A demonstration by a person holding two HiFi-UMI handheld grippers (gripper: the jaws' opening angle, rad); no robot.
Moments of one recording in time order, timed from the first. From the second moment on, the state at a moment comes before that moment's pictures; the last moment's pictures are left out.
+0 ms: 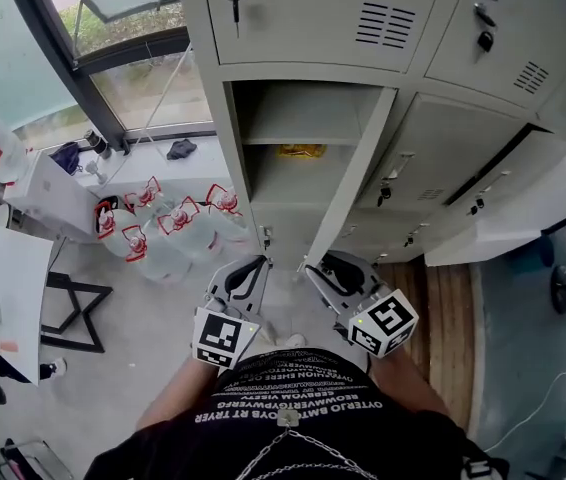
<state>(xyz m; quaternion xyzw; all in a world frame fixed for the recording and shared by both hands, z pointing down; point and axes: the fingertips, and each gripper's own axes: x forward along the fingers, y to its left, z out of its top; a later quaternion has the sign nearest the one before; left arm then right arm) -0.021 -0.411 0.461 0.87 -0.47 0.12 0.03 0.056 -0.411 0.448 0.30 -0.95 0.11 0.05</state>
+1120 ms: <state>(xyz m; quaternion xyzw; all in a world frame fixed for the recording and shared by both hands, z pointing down) 0.020 -0.393 0.456 0.89 -0.43 0.15 0.01 0.120 -0.384 0.446 0.34 -0.93 0.11 0.02</state>
